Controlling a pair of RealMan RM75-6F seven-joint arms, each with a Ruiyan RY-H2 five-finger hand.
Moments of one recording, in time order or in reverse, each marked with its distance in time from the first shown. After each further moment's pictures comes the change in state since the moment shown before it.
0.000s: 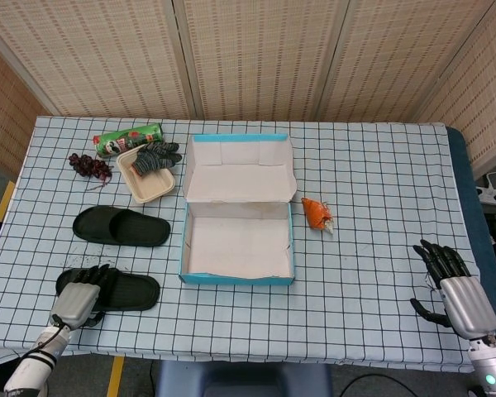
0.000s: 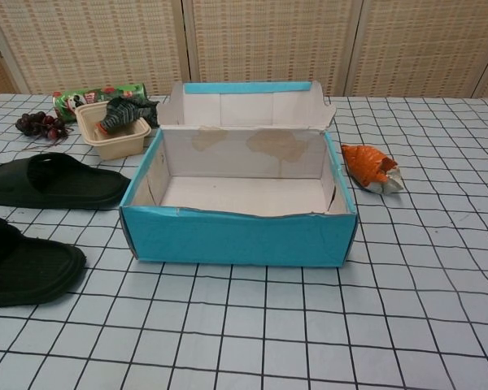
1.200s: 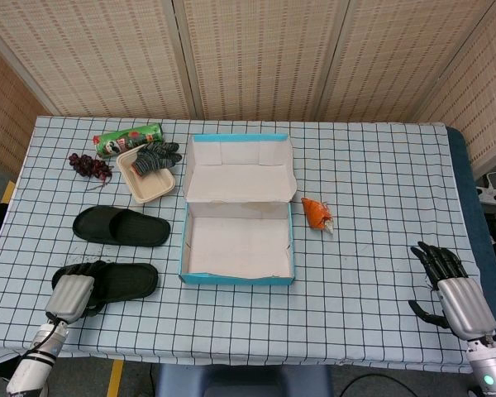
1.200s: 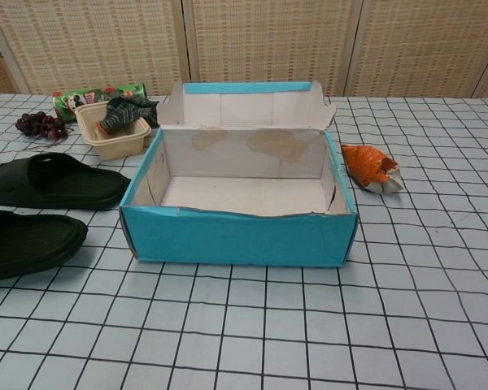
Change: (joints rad) left arm 0.048 -0.086 -0.019 0.140 0.146 0.192 -0.164; right arm 0.002 -0.001 -0.007 -0.006 -0.003 -0.013 -0.008
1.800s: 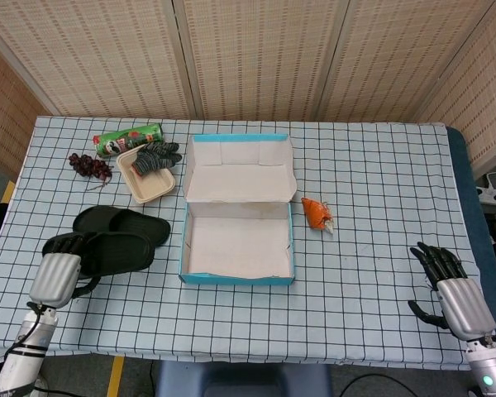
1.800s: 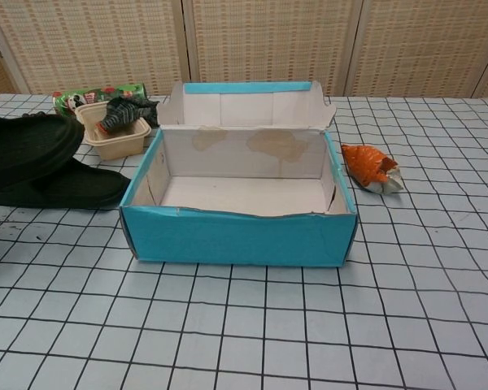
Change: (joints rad) left arm -0.007 0.101 -0.109 -0.193 0.067 0.152 0.018; right arm -0.001 -0.001 0.000 -0.004 0.004 -0.001 -0.004
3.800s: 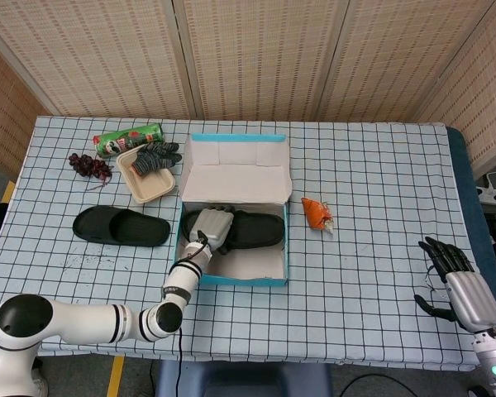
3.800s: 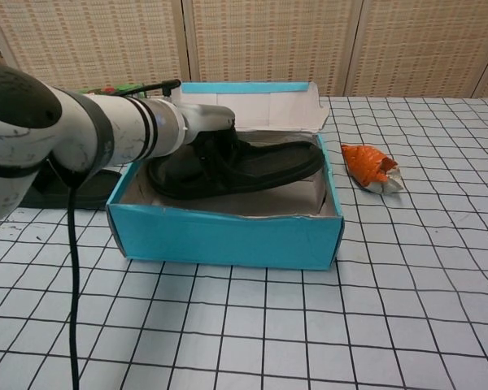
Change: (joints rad) left arm -0.906 -0.440 -0.220 0.206 -1.142 -0.365 0.586; right arm 0.027 0.025 0.016 0.034 0.047 -0.054 0.114
